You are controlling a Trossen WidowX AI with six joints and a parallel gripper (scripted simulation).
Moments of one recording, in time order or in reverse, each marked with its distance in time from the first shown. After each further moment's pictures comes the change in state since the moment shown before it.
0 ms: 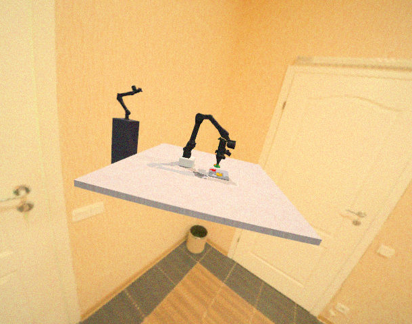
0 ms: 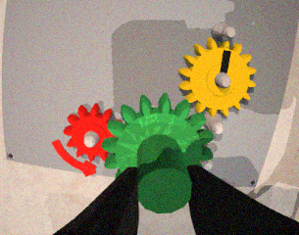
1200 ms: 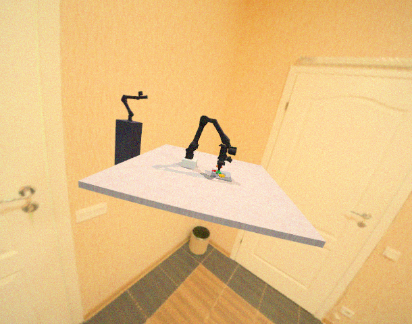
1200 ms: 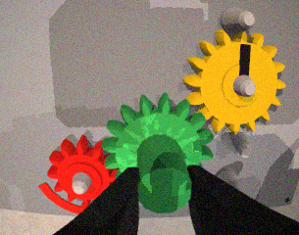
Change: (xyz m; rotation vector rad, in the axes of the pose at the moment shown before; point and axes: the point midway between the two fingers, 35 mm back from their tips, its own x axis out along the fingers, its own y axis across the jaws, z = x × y) arm 0.044 0.000 -0.001 0.135 0.001 0.000
